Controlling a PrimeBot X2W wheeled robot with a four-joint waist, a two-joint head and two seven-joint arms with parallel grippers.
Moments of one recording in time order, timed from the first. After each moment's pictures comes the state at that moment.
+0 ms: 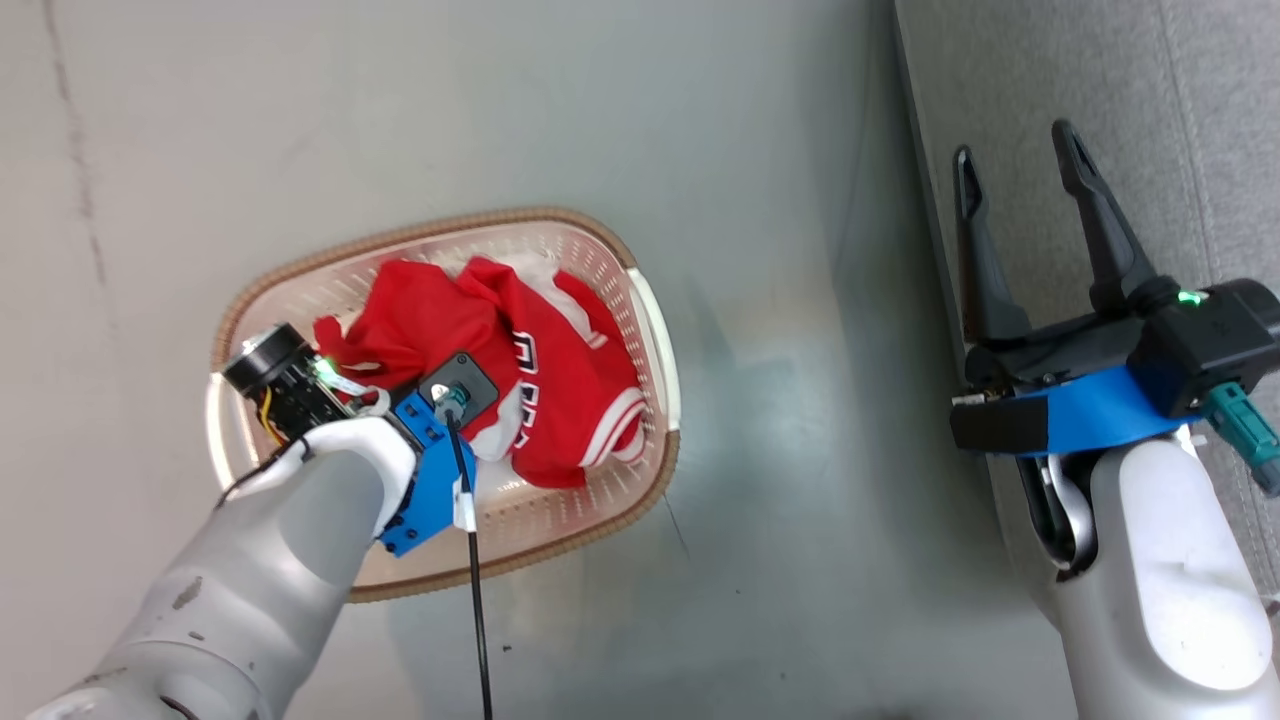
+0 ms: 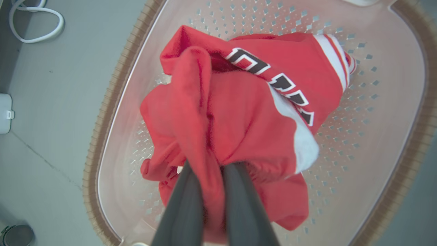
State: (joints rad) left arm -0.94 0.18 -1.23 1.27 -0.37 -0.13 -0.13; right arm -0.48 -0.05 0.02 0.15 0.00 0.13 -0.26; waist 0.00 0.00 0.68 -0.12
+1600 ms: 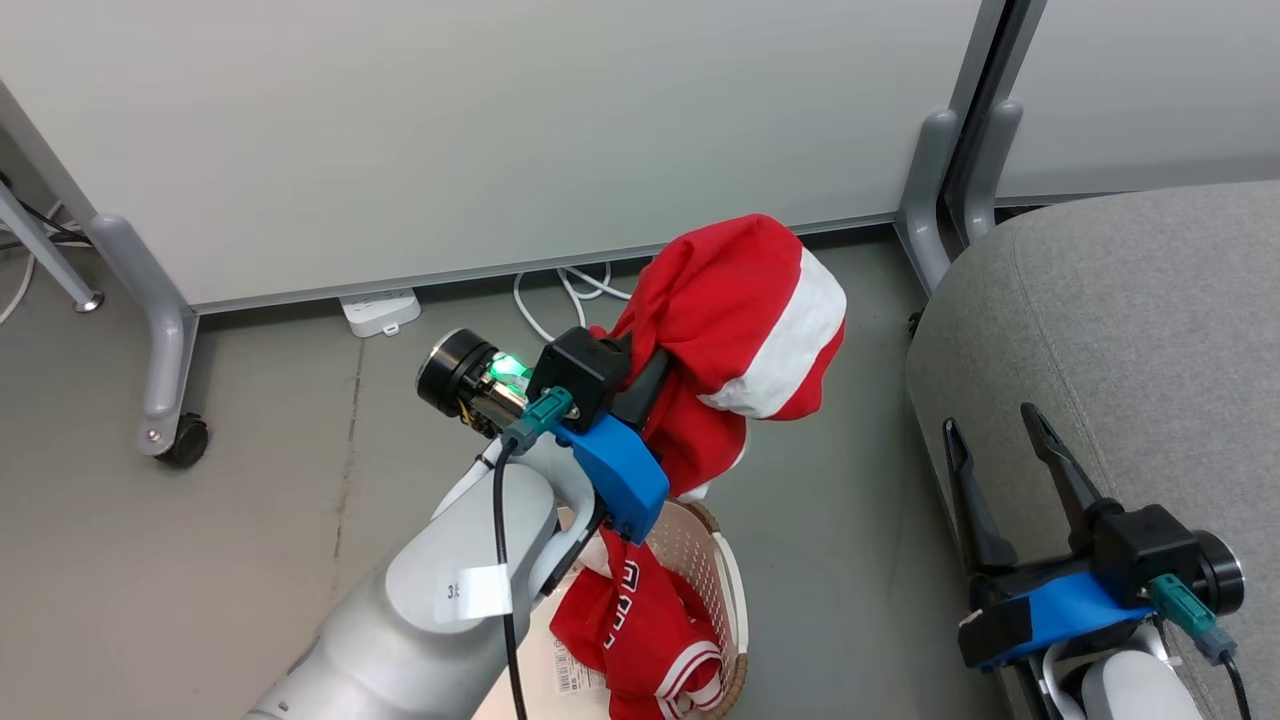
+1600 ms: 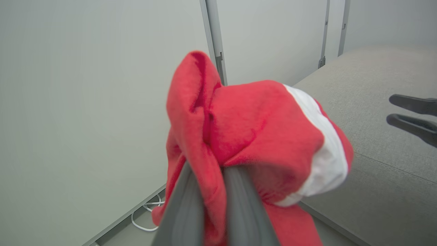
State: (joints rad) left arm -0.73 0.09 -0.85 0.70 -0.47 -0.07 -0.26; right arm -0.15 -0.06 0.00 0.24 0.03 0.13 -0.26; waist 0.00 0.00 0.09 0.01
